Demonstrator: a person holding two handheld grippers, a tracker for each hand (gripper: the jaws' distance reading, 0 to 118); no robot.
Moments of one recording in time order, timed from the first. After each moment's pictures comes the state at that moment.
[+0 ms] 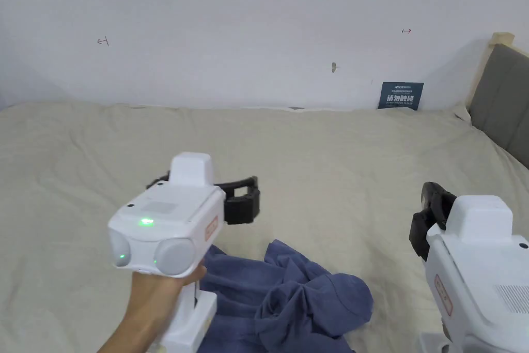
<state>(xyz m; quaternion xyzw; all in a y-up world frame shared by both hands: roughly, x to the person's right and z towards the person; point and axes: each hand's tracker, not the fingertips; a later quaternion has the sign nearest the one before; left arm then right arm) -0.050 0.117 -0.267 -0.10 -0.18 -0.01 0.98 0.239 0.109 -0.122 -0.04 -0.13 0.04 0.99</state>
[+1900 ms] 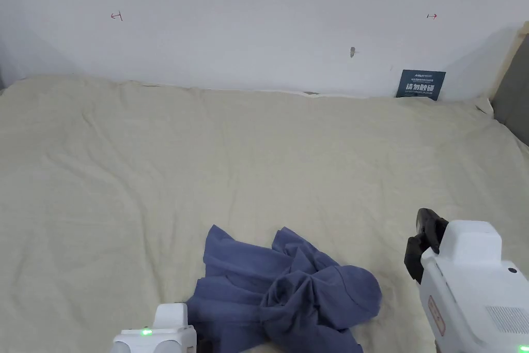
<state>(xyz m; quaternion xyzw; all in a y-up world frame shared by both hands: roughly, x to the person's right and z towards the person) -0.085 -0.127 -0.253 -0.50 -0.07 -0.02 0.86 0.238 0.062 -0.139 -0.11 -0.11 0.04 0.99</state>
